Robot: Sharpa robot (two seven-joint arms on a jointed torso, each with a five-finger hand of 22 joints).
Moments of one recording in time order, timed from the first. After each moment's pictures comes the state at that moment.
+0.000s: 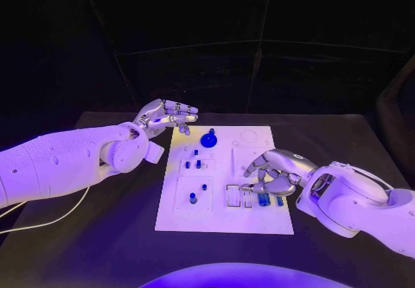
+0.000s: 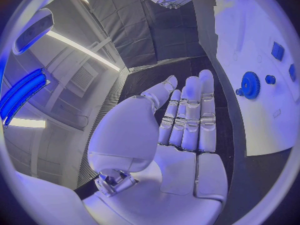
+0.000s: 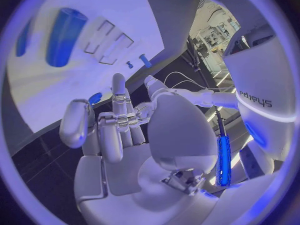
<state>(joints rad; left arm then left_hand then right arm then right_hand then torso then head) 1.29 -0.85 -0.21 1.39 -0.11 -0.14 0.46 1.30 -0.03 0.39 -0.19 0.05 0.98 0.18 0.11 0.07 0.98 0.13 0.29 0.08 1.12 0.04 0.91 0.56 0.17 1.06 0.13 0.62 0.66 1.08 -1.01 -0.06 1.88 -1.44 -0.35 -0.16 1.17 -0.13 0.10 0.21 0.29 1.02 0.13 0.16 0.10 1.32 0.06 0.52 0.35 1.47 0.01 1.57 1.31 0.09 1.38 0.11 1.38 1.18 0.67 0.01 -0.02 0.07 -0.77</state>
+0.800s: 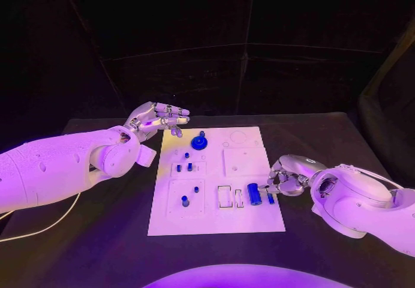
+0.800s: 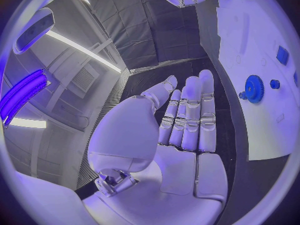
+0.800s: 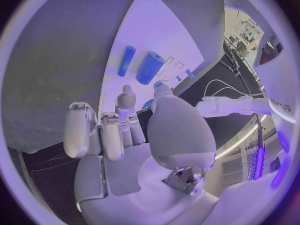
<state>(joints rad) 1.28 -0.85 -0.21 1.39 -0.11 -0.13 0.46 1.30 -0.03 0.38 -0.18 0.05 0.98 0.18 0.11 0.07 0.98 0.13 0.29 0.08 1.12 0.04 0.91 0.56 0.17 1.06 0.13 0.62 0.66 1.06 -1.06 -0.06 1.88 -1.52 -0.27 -0.51 1.17 -0.09 -0.12 0.29 0.34 1.00 0.11 0.33 0.23 1.28 0.04 0.98 0.89 1.46 0.00 1.57 1.31 0.08 1.41 0.09 1.43 1.27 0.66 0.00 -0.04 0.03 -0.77</state>
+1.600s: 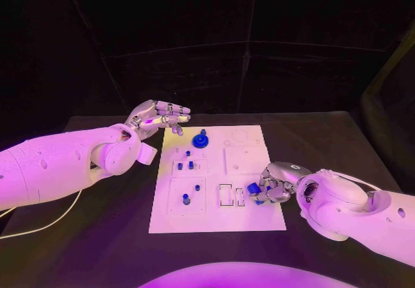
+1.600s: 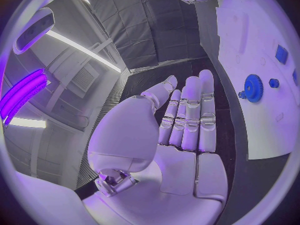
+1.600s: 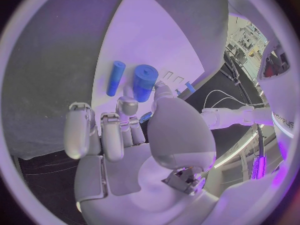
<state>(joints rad) 1.28 -0.85 -0.21 1.39 -0.11 -0.13 0.46 1.30 -0.03 0.38 -0.18 0.05 0.98 0.18 0.11 0.07 0.98 0.13 0.29 0.08 1.12 0.04 0.91 0.56 0.17 1.06 0.13 0.62 0.66 1.01 -0.96 -0.06 1.84 -1.57 -0.21 -0.55 1.16 -0.08 -0.14 0.29 0.33 0.97 0.11 0.37 0.28 1.30 0.04 1.07 1.01 1.46 0.00 1.57 1.31 0.08 1.42 0.10 1.44 1.29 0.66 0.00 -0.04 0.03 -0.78</state>
